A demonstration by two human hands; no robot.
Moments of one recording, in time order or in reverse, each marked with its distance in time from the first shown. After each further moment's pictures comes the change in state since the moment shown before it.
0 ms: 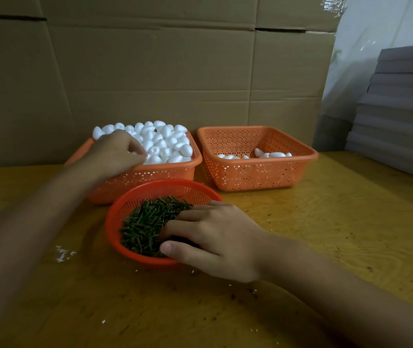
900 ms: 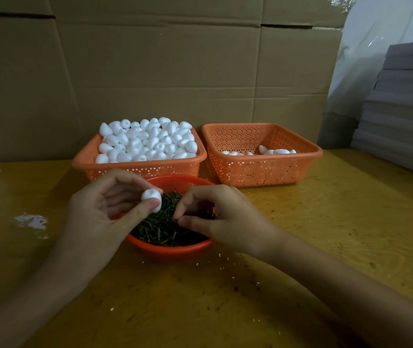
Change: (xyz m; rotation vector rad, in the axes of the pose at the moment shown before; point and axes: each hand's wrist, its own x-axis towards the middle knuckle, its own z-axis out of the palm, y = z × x) left_hand -0.142 0.008 0.028 -0.774 0.252 0.284; right_hand 0.007 0.021 0.008 0.616 0.209 0.159
